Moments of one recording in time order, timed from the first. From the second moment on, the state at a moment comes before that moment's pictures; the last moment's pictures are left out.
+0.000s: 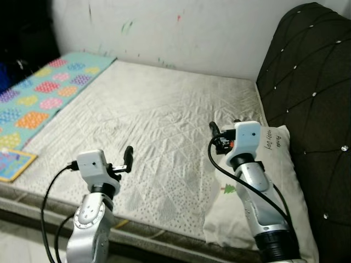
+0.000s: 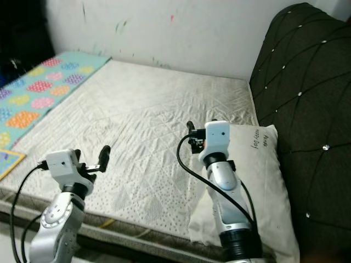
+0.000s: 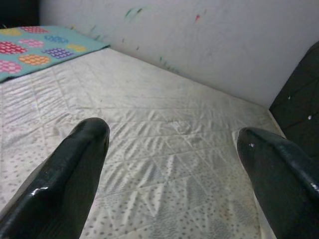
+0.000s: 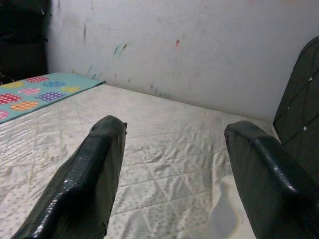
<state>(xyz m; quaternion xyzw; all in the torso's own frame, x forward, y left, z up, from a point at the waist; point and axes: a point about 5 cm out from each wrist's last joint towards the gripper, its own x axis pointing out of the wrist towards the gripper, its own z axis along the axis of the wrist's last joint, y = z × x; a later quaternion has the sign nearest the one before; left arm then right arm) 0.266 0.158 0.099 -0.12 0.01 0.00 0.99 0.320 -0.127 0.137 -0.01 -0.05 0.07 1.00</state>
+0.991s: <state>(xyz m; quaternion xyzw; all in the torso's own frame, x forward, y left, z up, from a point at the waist) 0.269 0.149 0.099 -0.13 0.02 -0.01 0.99 0.324 -0.138 0.135 -0.04 -0.04 0.09 0.99</state>
